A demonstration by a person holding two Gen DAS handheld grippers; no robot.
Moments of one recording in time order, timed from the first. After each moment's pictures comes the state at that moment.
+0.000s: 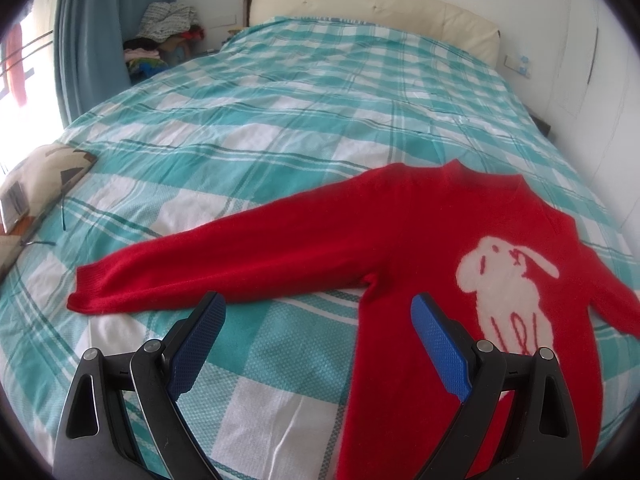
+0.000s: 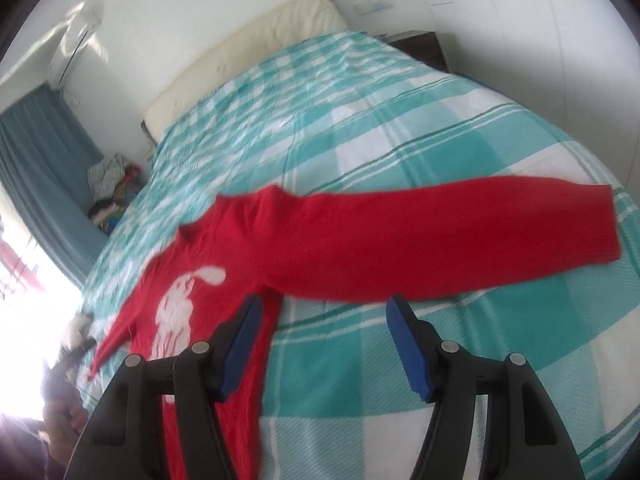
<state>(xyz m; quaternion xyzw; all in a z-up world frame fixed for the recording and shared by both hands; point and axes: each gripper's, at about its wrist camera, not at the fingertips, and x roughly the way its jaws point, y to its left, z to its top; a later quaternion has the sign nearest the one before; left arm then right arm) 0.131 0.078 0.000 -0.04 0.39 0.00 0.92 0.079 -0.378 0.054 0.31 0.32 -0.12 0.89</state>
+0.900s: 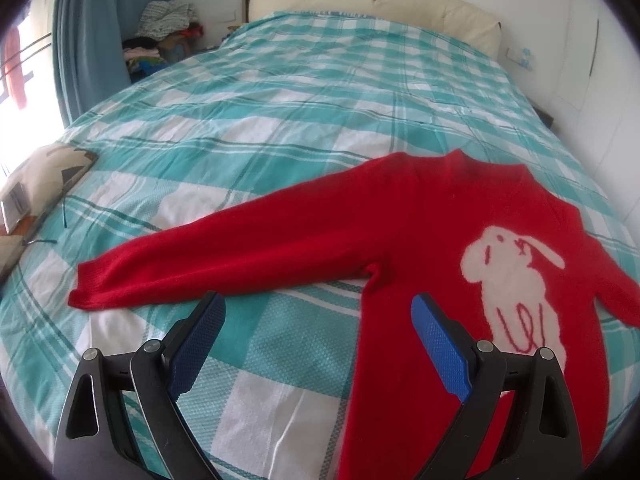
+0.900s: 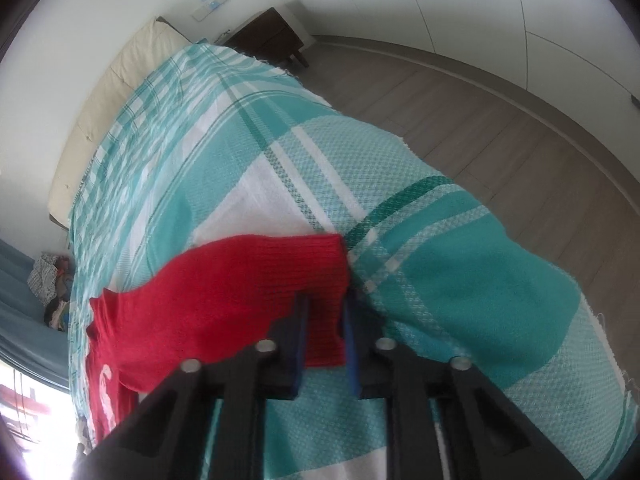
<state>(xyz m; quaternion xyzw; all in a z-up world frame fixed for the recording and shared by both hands) 0.132 0.080 -0.001 -0.02 0.40 0.00 0.91 0.034 -0.549 -0.015 0.40 0.39 -0.25 0.79</state>
